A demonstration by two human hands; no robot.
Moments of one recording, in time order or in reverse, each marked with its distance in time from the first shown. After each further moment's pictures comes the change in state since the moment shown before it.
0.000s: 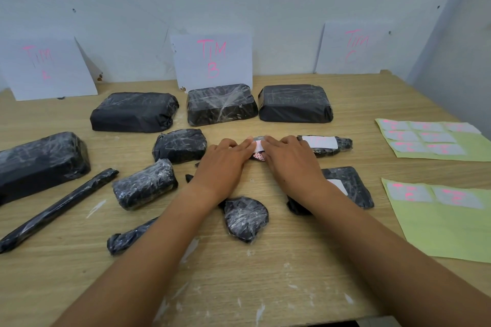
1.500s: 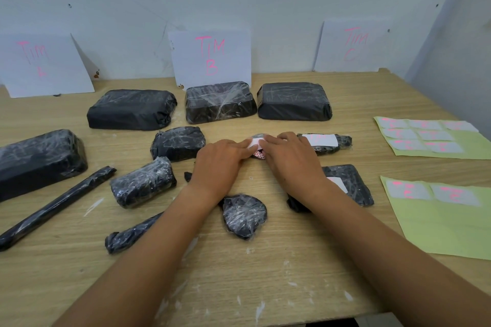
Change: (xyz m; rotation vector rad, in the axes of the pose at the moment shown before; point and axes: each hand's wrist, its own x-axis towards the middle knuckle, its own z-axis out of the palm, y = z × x) left_hand 0.002 -0.007 0.014 -0.052 0.268 0.045; right_hand 0.000 0.001 0.002 0.005 0.063 -0.024
